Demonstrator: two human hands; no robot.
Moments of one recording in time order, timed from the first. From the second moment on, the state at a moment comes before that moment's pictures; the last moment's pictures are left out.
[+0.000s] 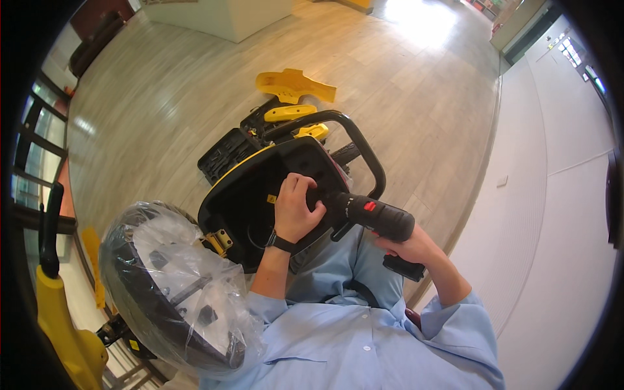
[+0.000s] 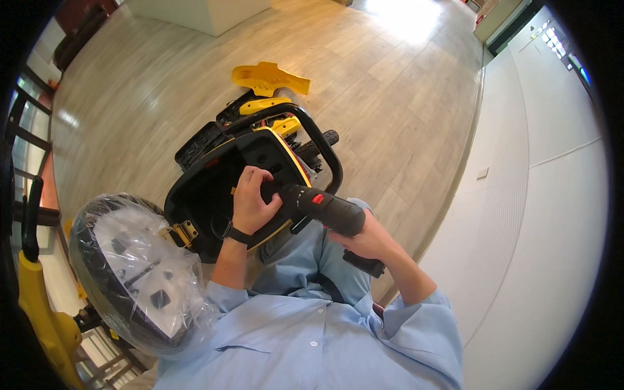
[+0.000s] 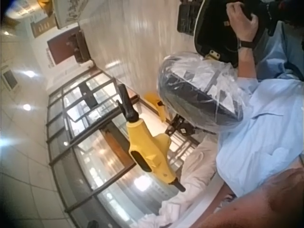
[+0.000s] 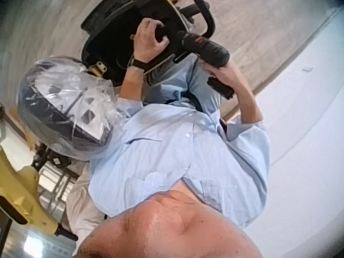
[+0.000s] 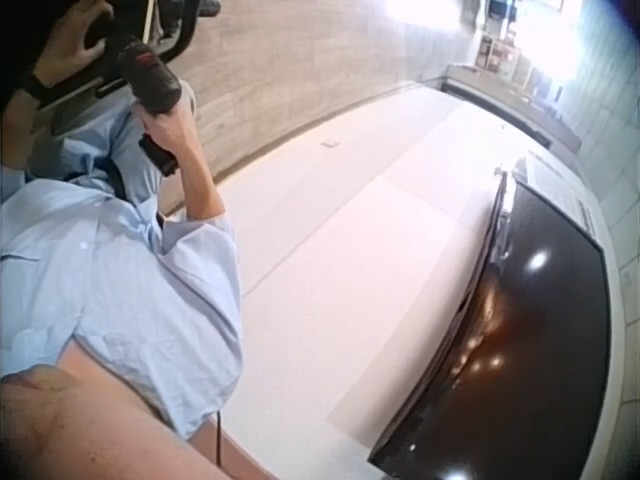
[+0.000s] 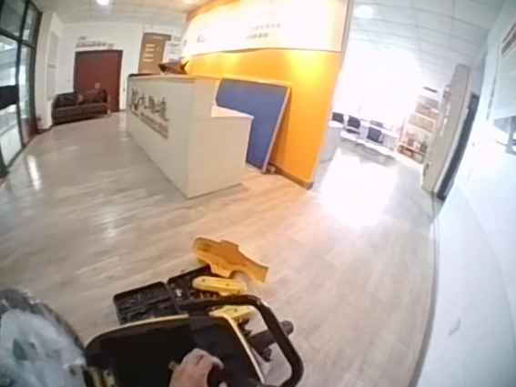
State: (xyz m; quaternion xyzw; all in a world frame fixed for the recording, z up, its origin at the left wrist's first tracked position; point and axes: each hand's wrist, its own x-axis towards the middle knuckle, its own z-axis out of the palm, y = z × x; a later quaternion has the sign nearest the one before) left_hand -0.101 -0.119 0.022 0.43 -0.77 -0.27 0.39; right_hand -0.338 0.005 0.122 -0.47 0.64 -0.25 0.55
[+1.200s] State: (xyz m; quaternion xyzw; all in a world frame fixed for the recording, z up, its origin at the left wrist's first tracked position) left_hand -0.108 -0.119 0.025 0.43 -0.78 -0.20 0.42; right_hand -0.344 0.032 0.104 -0.27 0.58 -0.36 0.68
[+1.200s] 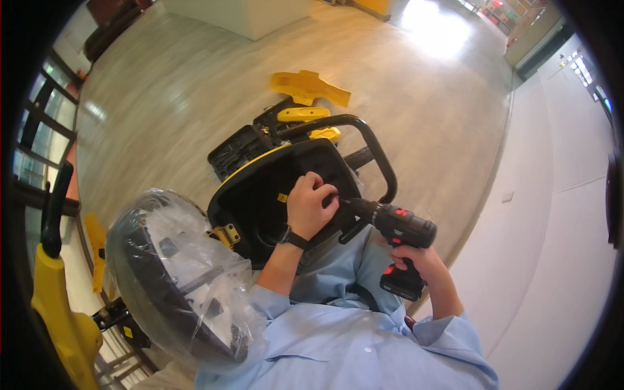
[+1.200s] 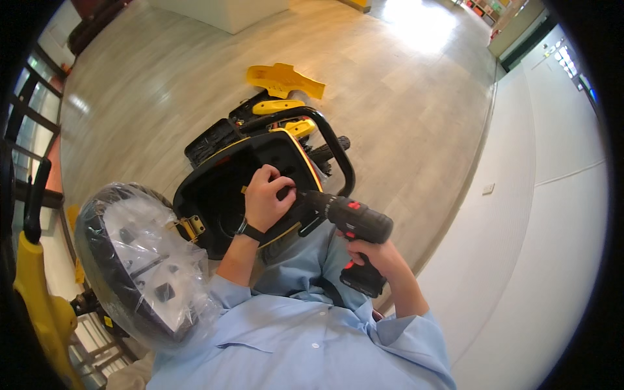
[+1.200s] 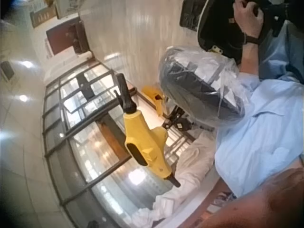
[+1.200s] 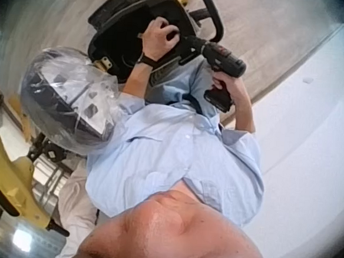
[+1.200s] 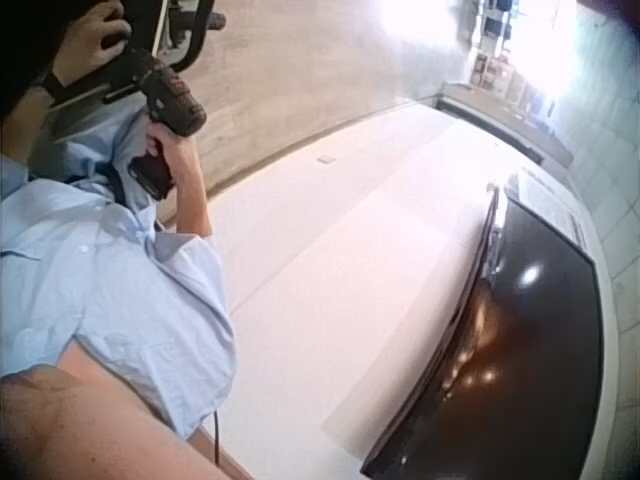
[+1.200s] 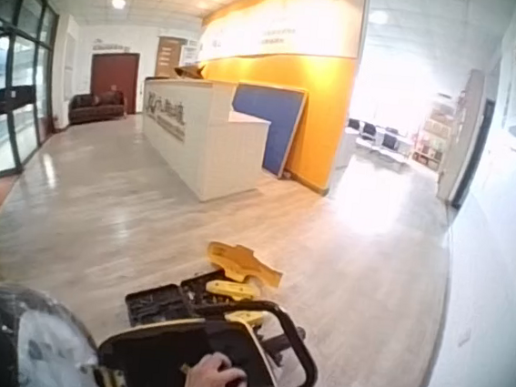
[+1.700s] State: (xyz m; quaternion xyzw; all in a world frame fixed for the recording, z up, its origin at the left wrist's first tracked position) left_hand -0.123 -0.114 0.034 0.42 -0.83 -0.16 0.33; right_hand -0.334 0.078 0.102 -0.23 0.58 -0.44 0.64
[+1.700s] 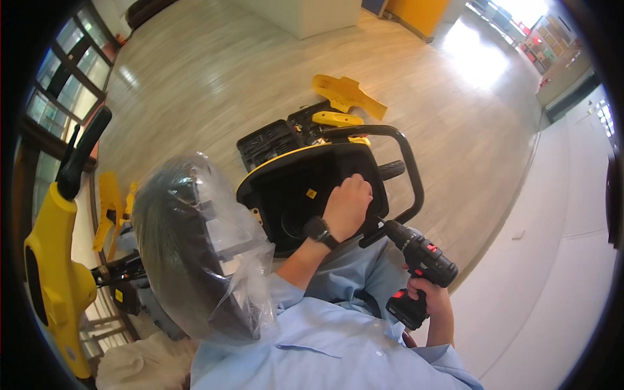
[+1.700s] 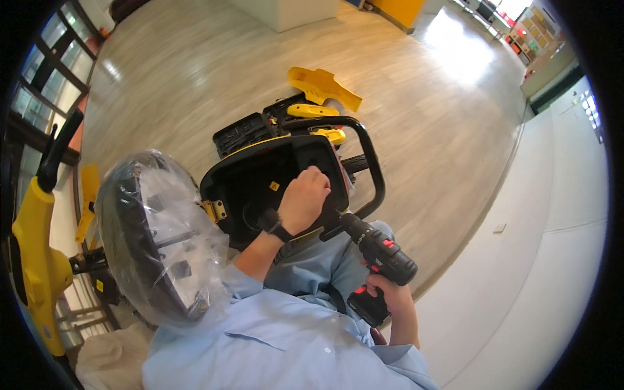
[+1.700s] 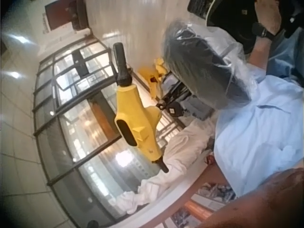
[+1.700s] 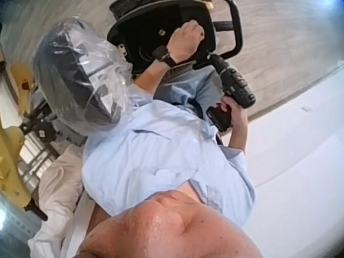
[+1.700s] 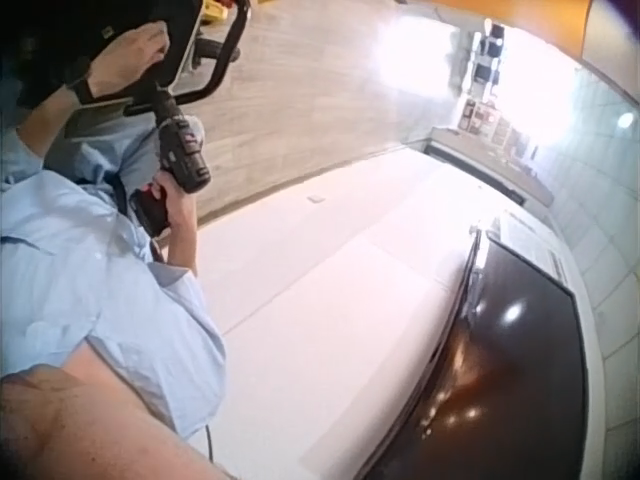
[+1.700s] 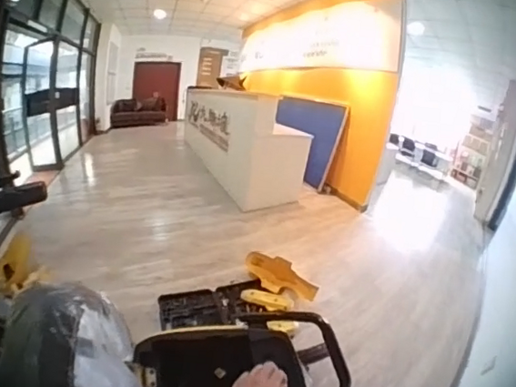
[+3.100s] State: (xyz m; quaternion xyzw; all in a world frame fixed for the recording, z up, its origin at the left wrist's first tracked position) left_hand -0.145 -0.054 0.036 0.31 0.09 -0.83 0.46; right_hand -0.331 0.067 0.129 -0.60 0.62 -0.29 0.42
